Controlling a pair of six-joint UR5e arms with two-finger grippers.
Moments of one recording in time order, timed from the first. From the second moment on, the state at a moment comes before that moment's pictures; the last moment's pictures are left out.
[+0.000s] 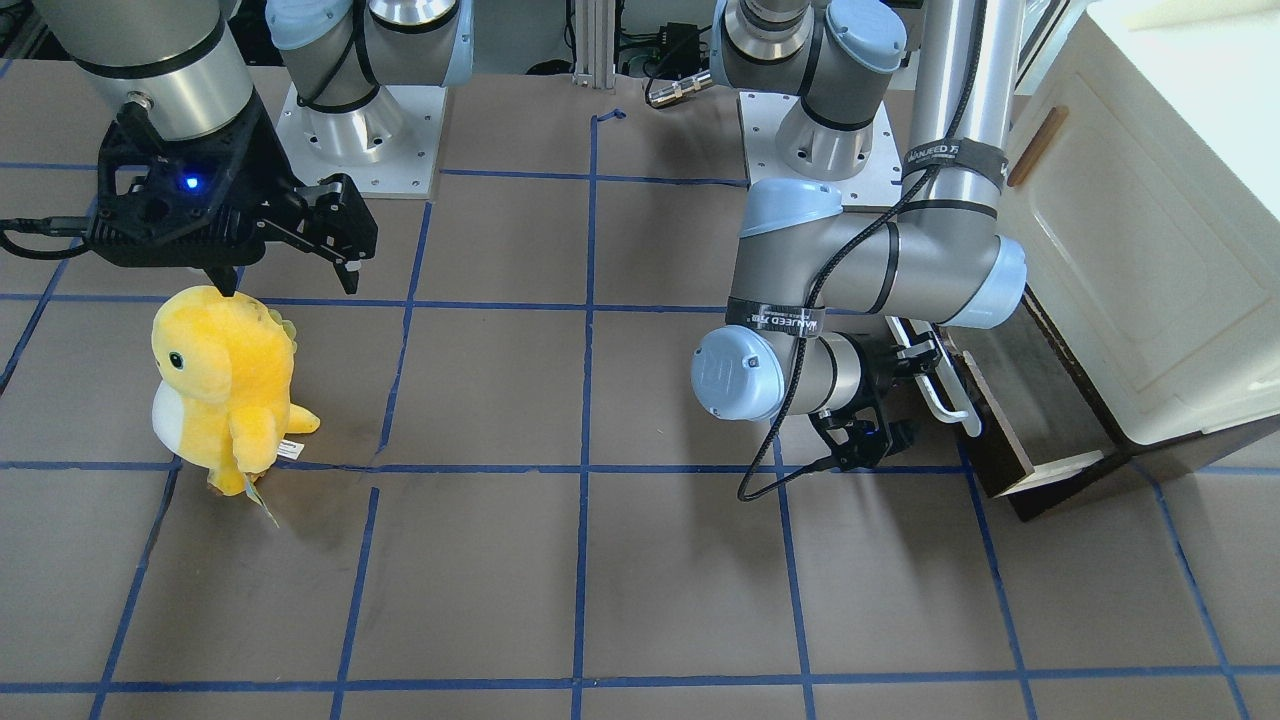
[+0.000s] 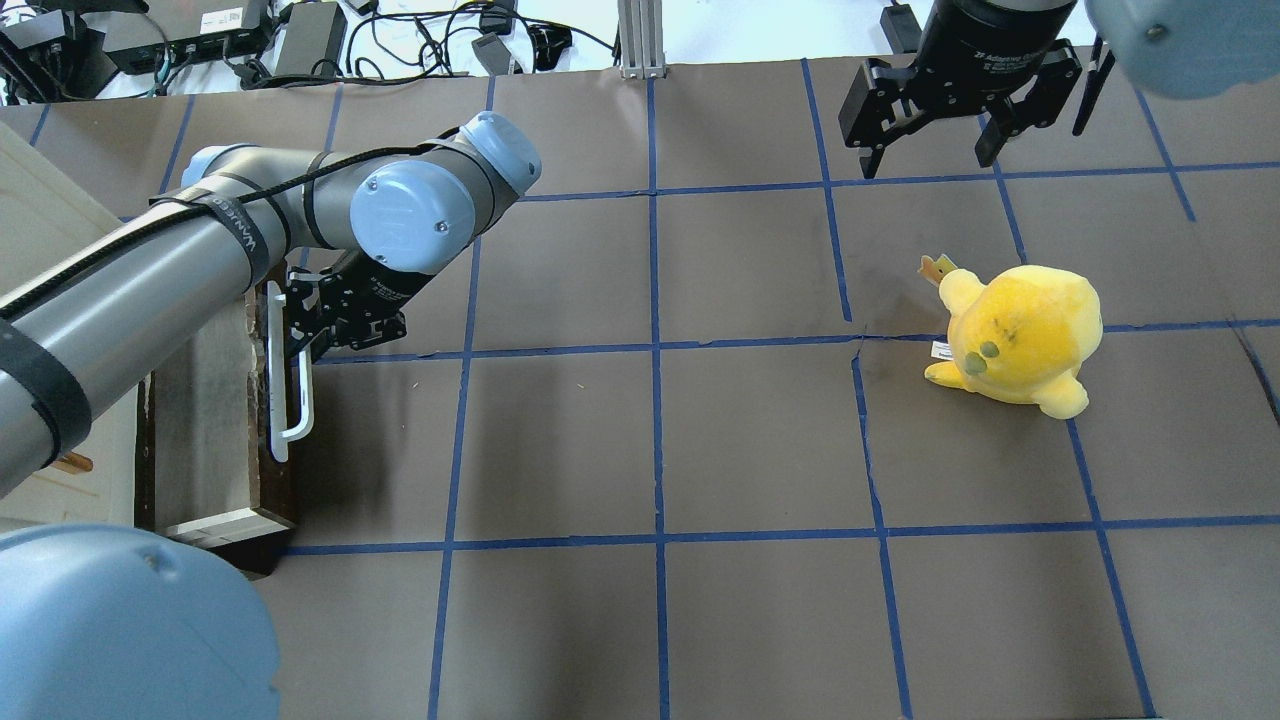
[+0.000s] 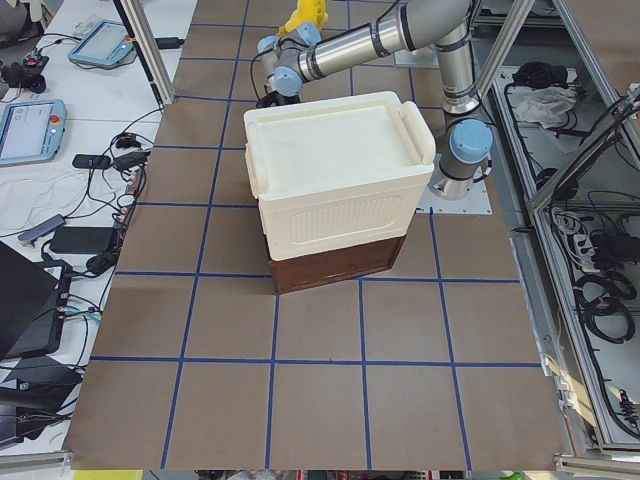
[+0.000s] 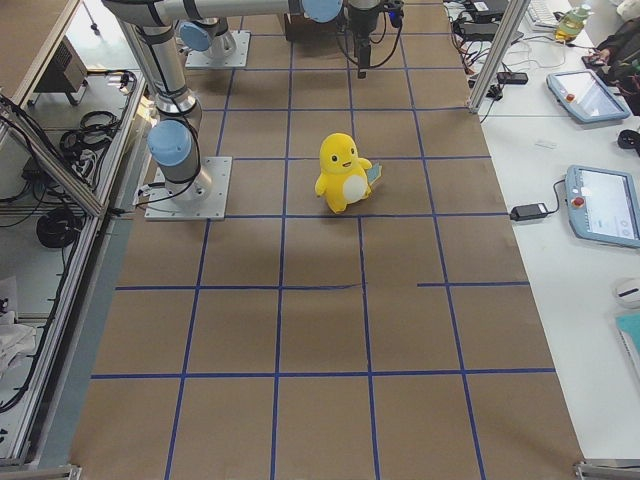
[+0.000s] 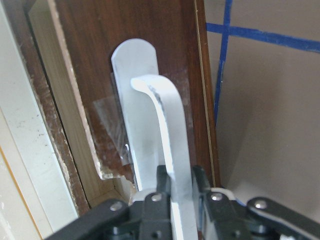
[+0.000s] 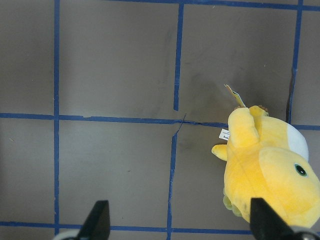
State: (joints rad) left arm -1.72 -2.03 -1.62 -1.75 2.38 -0.64; right arm 1.60 -1.48 1.44 -1.57 -1.58 -0.02
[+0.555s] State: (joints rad) left arm -1.73 -2.03 -1.59 -1.77 2.40 -0.63; right arm 1.60 -1.48 1.44 -1.57 -1.58 -0.02
